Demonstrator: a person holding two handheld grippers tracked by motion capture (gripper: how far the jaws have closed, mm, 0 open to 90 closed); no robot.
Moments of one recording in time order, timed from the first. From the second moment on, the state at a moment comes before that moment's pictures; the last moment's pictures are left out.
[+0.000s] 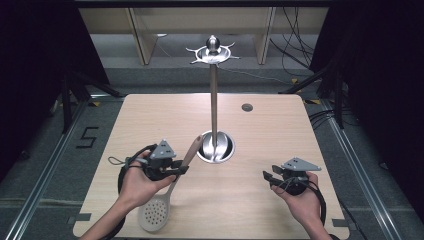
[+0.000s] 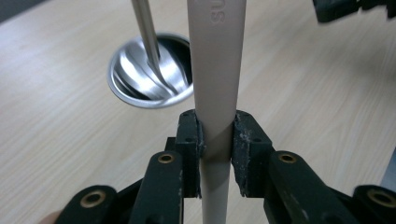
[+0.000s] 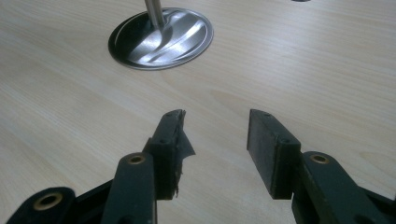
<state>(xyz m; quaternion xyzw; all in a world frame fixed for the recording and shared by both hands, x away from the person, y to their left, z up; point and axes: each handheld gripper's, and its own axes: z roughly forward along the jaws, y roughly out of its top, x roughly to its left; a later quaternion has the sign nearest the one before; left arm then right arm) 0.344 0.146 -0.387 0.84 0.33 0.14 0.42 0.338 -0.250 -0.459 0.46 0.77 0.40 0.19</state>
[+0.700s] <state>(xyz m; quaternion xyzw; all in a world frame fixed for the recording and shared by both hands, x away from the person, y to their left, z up) 0.329 0.166 -0.363 0.79 0.30 0.21 0.48 0.339 -0.251 -0.460 0.46 0.77 0.40 0.20</state>
